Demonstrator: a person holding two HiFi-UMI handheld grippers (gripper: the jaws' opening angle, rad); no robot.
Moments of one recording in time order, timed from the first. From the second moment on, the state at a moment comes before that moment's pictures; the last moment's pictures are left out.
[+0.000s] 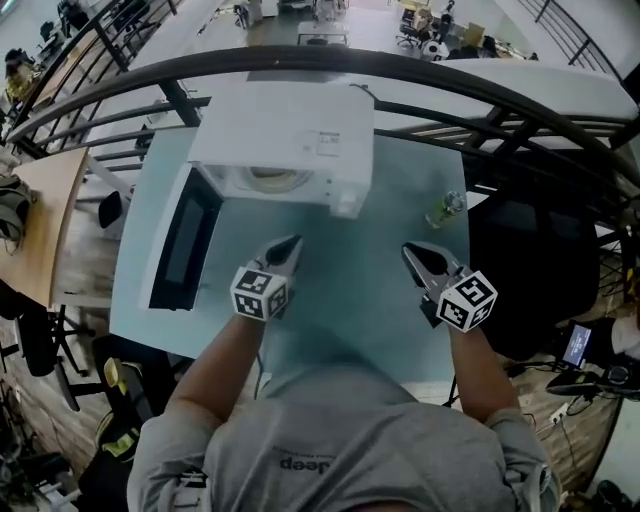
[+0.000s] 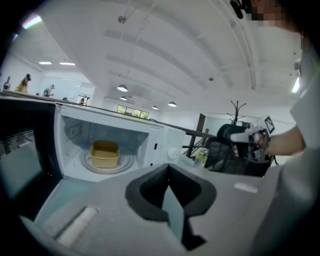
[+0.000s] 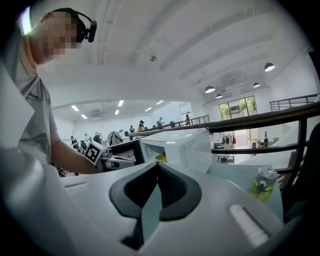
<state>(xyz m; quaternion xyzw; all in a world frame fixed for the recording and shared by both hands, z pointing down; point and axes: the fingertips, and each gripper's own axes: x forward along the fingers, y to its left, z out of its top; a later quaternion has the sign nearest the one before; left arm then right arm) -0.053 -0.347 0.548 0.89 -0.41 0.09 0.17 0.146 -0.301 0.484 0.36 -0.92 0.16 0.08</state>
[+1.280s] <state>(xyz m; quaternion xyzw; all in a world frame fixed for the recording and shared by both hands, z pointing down) -0.143 -0.543 0.672 0.77 -0.59 0.17 0.19 0.129 -0.388 0.570 0.36 -0.91 0.20 0.08</state>
